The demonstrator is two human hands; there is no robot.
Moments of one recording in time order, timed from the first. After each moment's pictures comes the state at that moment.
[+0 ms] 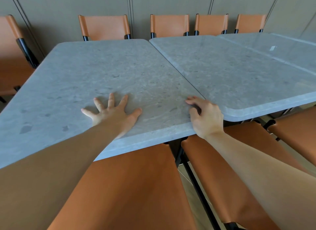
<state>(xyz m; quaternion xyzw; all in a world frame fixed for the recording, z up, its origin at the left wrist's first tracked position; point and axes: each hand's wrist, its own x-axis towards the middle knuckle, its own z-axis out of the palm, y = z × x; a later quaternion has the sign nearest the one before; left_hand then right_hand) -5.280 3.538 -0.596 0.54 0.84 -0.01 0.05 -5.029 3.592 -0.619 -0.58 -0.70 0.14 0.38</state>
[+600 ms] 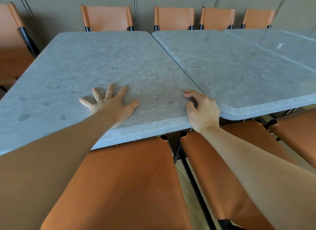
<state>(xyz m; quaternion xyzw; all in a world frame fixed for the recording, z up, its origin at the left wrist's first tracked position) -5.286 3.552 -0.598 0.54 0.84 -0.01 0.06 -5.033 3.605 -0.622 -0.59 -0.71 0.14 0.36</state>
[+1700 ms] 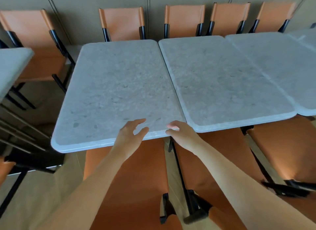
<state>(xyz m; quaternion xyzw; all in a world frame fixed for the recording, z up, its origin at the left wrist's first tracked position) -5.172 3.431 -0.437 0.45 0.76 0.33 0.32 -4.985 3.516 -0.428 -0.53 -0.68 0.50 0.07</state>
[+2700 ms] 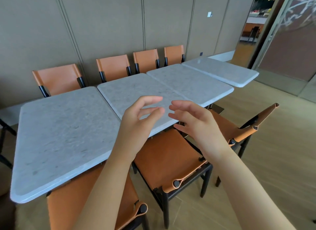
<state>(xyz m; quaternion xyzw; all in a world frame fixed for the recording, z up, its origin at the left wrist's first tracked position) -4.969 3.283 -0.162 0.62 0.43 0.52 0.40 -4.804 3.263 -0.159 -0.50 -0.52 0.45 0.53</state>
